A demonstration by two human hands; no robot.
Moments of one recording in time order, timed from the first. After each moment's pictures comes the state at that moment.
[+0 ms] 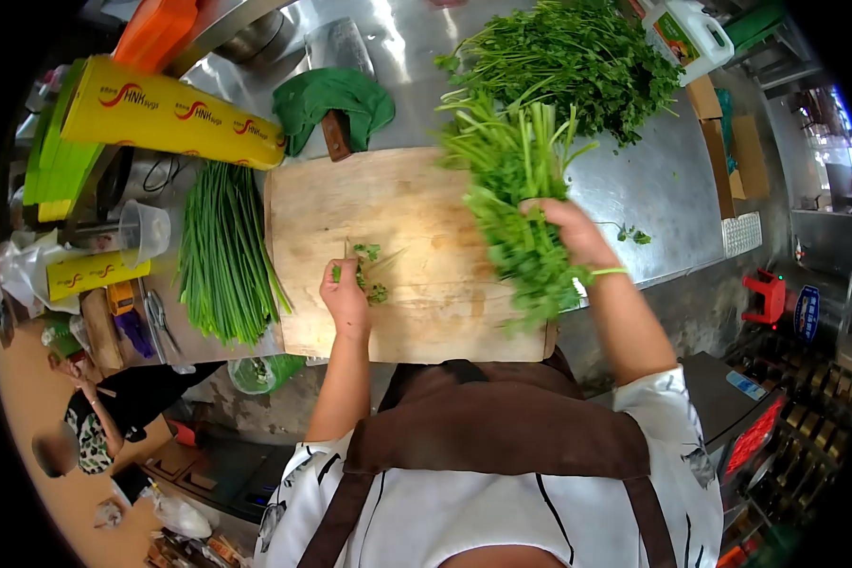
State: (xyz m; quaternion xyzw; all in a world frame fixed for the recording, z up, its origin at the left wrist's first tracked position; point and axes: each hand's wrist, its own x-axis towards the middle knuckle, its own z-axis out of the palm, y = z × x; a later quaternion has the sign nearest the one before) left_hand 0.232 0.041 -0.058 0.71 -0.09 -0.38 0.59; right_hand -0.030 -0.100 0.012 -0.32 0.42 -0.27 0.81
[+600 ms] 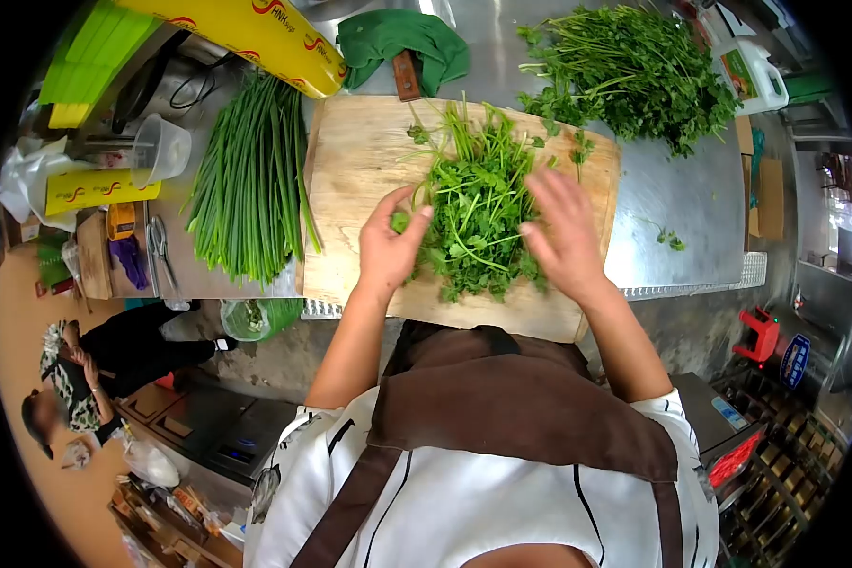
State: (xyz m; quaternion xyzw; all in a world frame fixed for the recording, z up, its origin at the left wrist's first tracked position) left_hand 0.247 0.053 -0.039 0.77 -0.28 -0.37 0.44; right_hand 0.026 -0.039 -0.004 -0.84 0.41 -0.26 0.24
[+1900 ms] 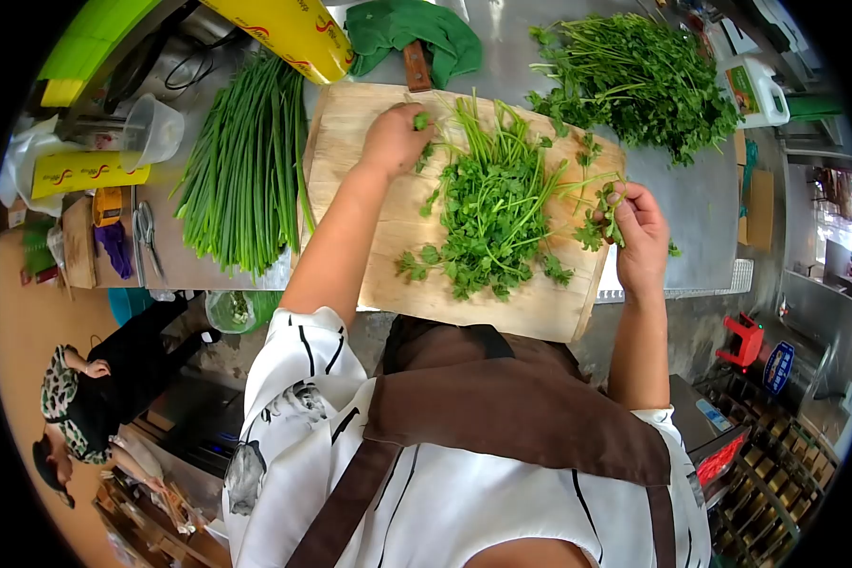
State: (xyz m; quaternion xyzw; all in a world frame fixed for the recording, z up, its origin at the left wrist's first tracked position) left_hand 0.309 -0.062 -0.072 0.75 -0.54 -0.28 0.27; right_hand -0.008 -0.059 0.018 -0.49 0.46 -0.40 0.62
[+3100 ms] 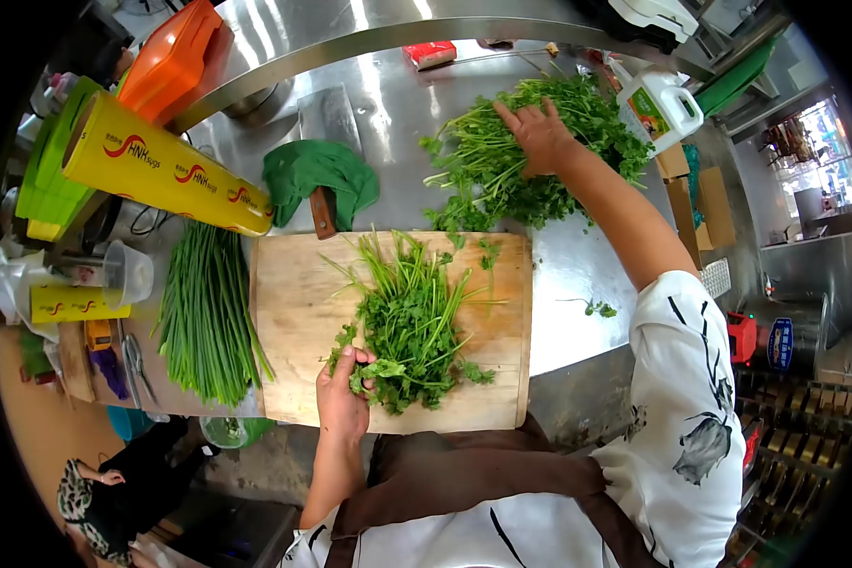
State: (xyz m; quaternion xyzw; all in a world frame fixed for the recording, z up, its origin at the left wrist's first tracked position) left_hand 0.199 0.042 0.028 0.61 0.00 -0.53 0.59; right_hand -0.010 -0.334 0.011 -0.91 0.37 0.12 -0.13
